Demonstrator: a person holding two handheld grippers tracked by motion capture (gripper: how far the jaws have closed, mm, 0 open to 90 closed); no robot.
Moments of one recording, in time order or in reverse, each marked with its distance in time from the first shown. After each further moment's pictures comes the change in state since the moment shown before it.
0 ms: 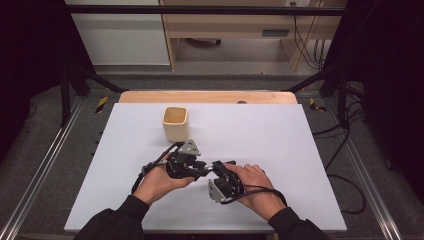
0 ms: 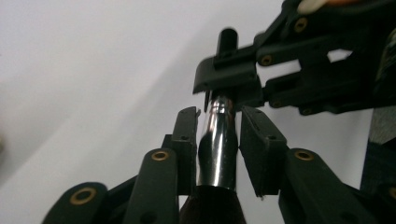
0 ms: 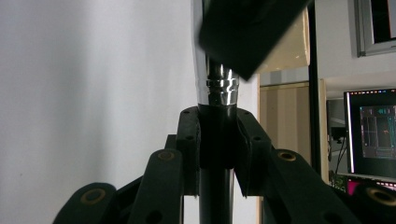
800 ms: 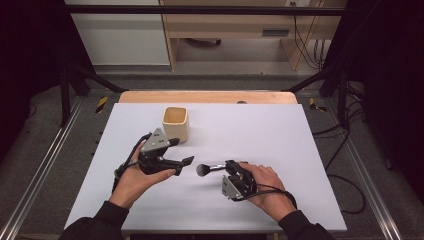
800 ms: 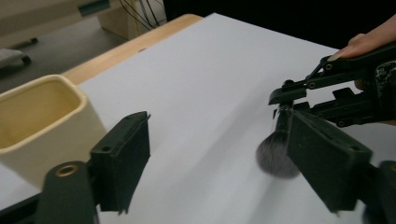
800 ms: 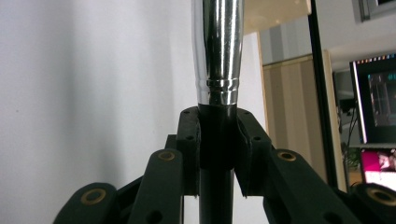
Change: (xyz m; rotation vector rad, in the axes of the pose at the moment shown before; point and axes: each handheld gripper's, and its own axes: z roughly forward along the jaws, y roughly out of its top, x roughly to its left) left arm 0.017 -0.025 -0.062 -0.306 0.210 -0.012; right arm 0.002 -0.037 -0.008 0.040 -0.008 0.085
